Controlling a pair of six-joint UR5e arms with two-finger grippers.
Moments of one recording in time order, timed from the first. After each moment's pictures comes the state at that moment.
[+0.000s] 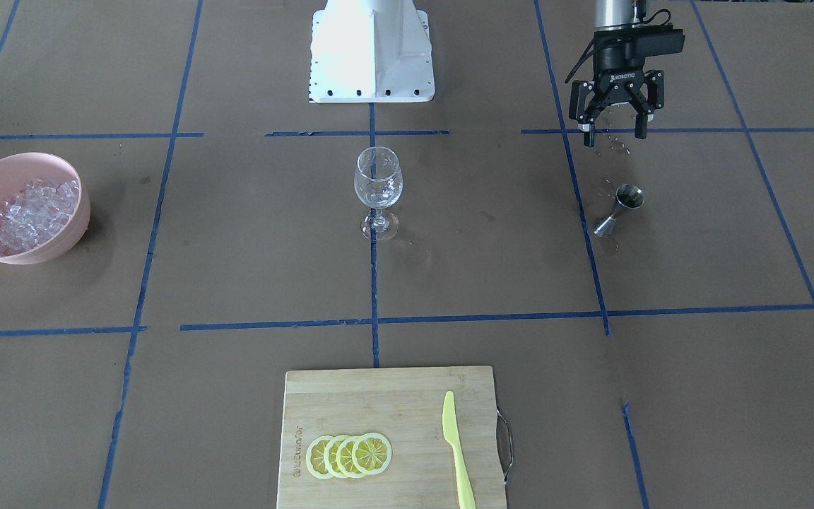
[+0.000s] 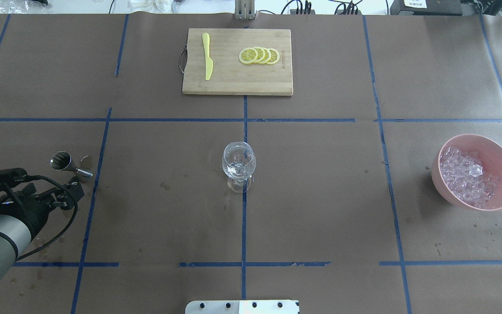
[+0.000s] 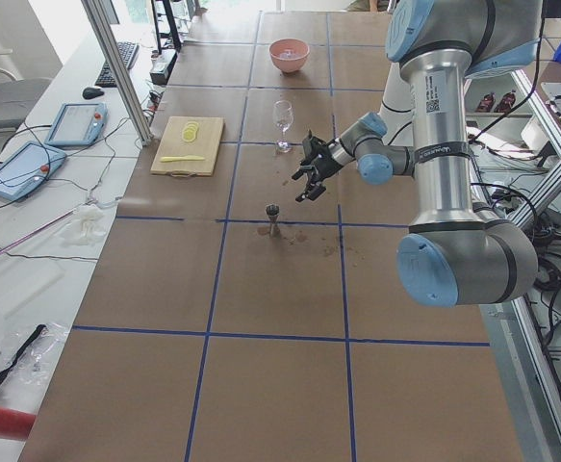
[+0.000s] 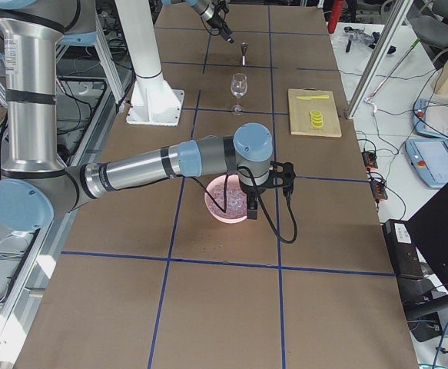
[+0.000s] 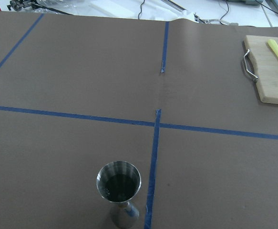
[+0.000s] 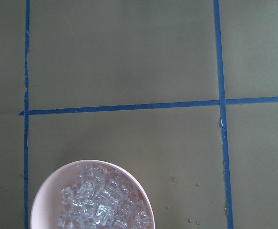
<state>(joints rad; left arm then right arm) -0.17 -1.31 -2.29 -1.85 -0.89 -1.64 1.55 -1.62 1.92 -1.69 2.48 0.21</state>
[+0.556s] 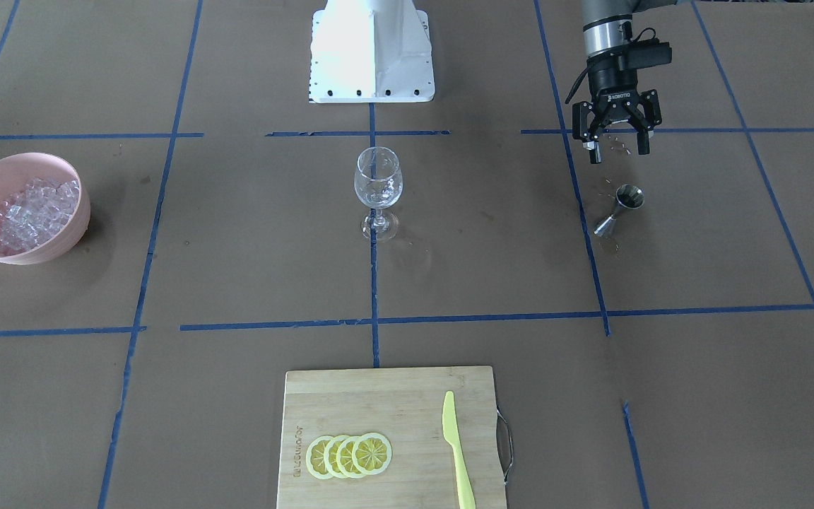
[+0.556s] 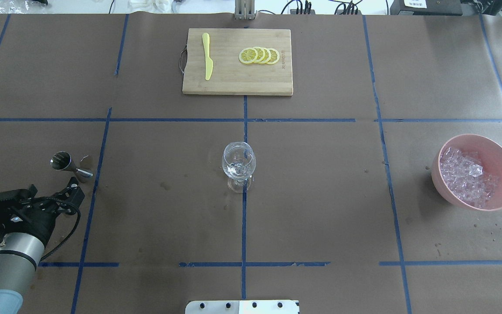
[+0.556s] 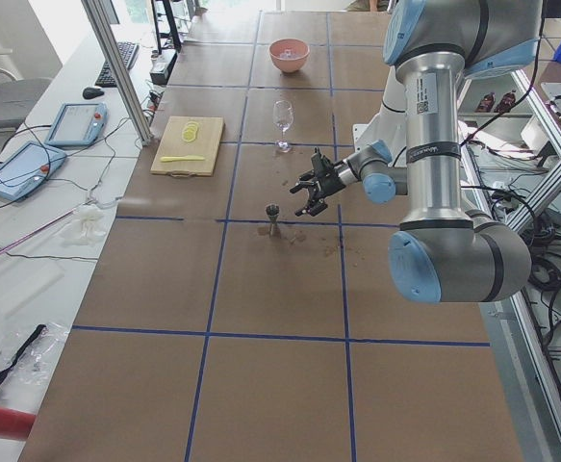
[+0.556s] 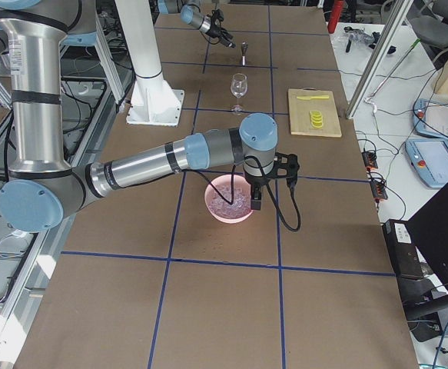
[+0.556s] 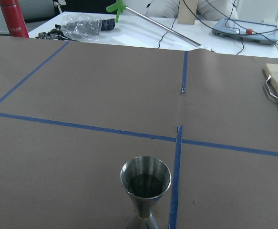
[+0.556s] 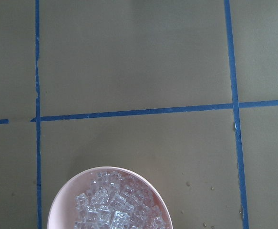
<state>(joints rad) -0.09 -1.33 -2.13 -1.85 -0.61 -1.80 1.53 -1.59 1.93 -1.69 2.48 0.26</state>
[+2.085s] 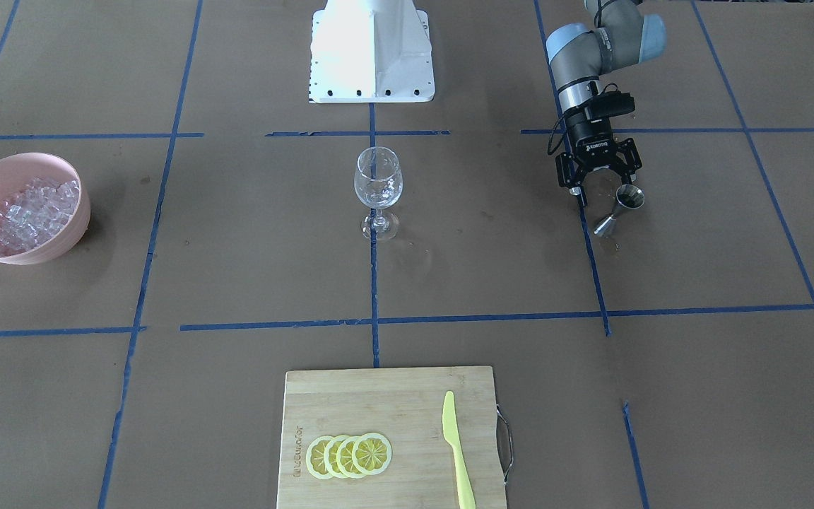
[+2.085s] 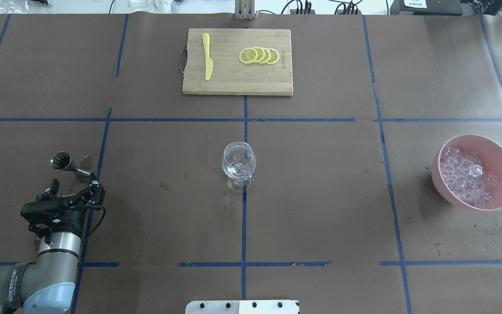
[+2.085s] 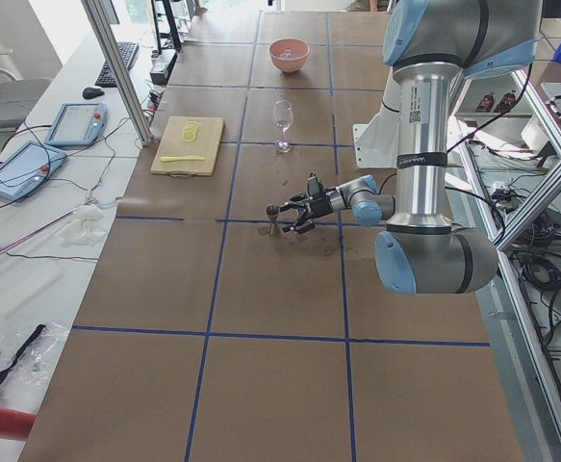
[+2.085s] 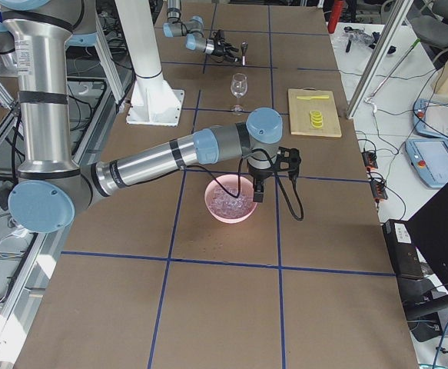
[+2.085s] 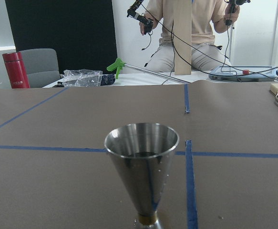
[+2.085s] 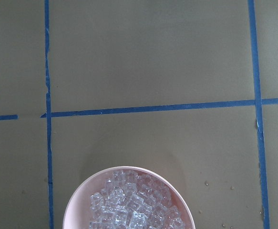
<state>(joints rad) -0.11 -1.51 -1.81 -1.85 -0.45 -1.86 1.47 -1.57 1.93 -1.69 2.47 0.31</state>
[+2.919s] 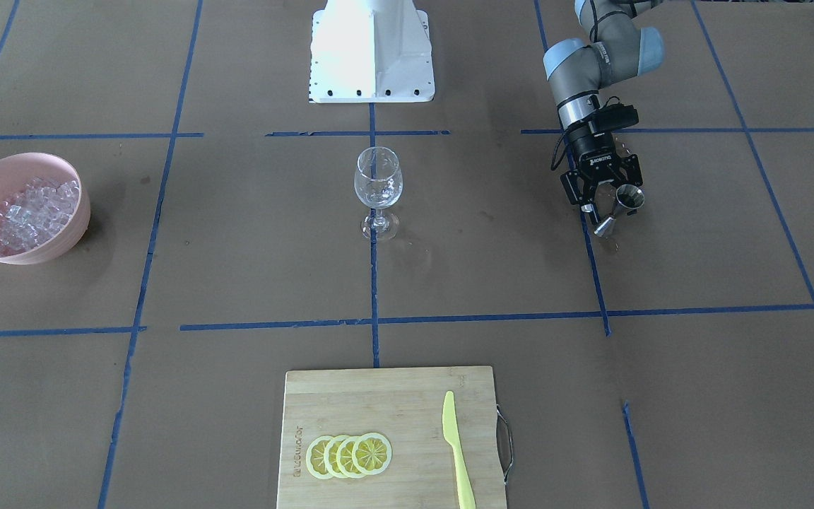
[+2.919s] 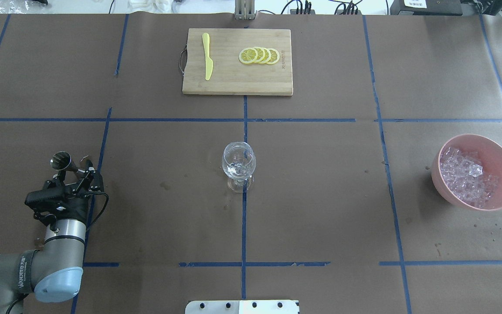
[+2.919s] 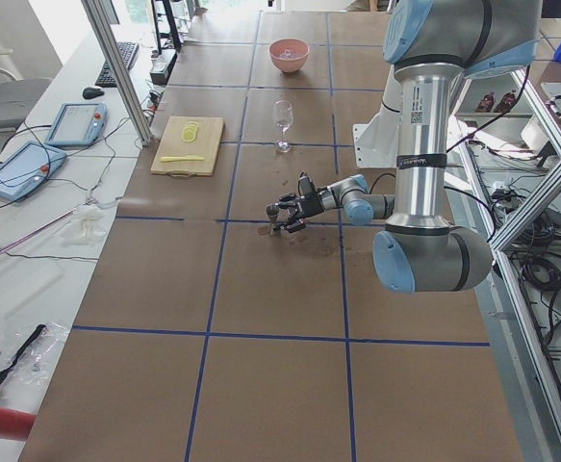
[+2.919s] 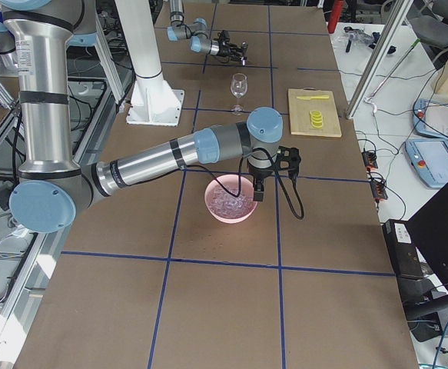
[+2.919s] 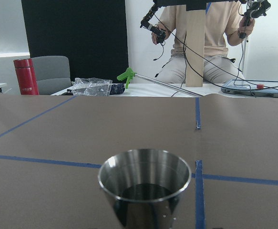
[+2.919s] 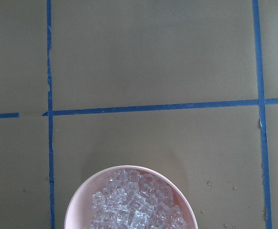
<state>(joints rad) -0.16 -1.56 -1.76 -1.85 -0.45 -1.87 1.46 -1.56 1.93 -1.69 2.47 0.31</state>
